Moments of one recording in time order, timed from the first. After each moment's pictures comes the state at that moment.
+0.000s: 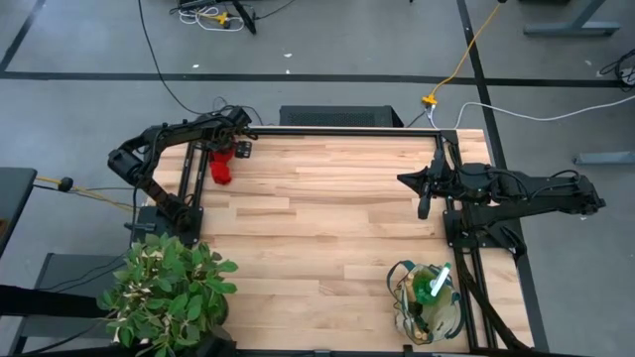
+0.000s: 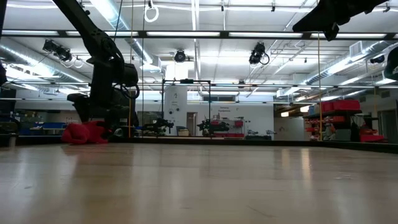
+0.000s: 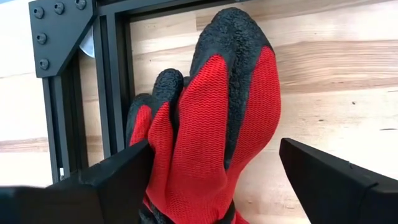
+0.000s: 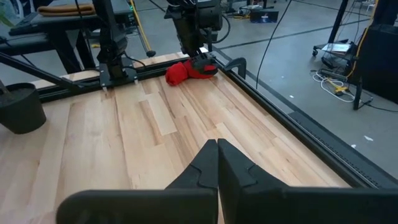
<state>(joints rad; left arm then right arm) 0.95 1.59 0.91 -0.71 -0.39 -0.49 0.04 0.59 0.68 -0.41 0.38 0.18</state>
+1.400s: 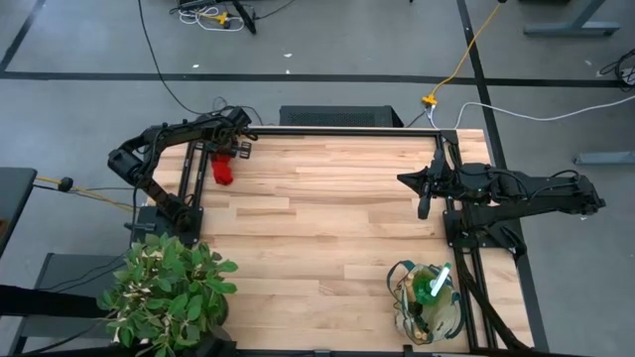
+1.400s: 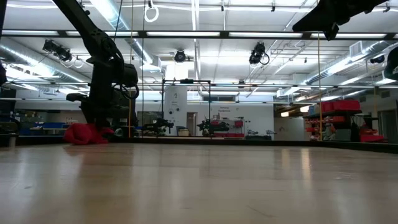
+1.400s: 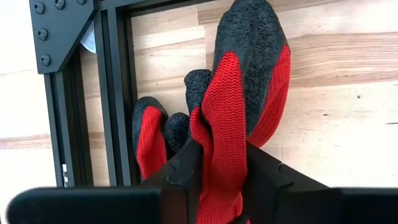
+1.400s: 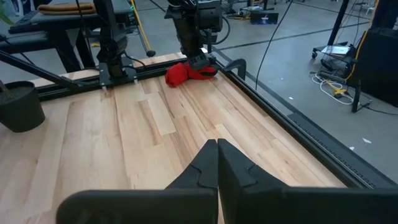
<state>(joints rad) 0.95 1.59 0.91 -0.73 -0.39 -0.49 0.04 0.59 0.68 -0.41 0.38 0.16</state>
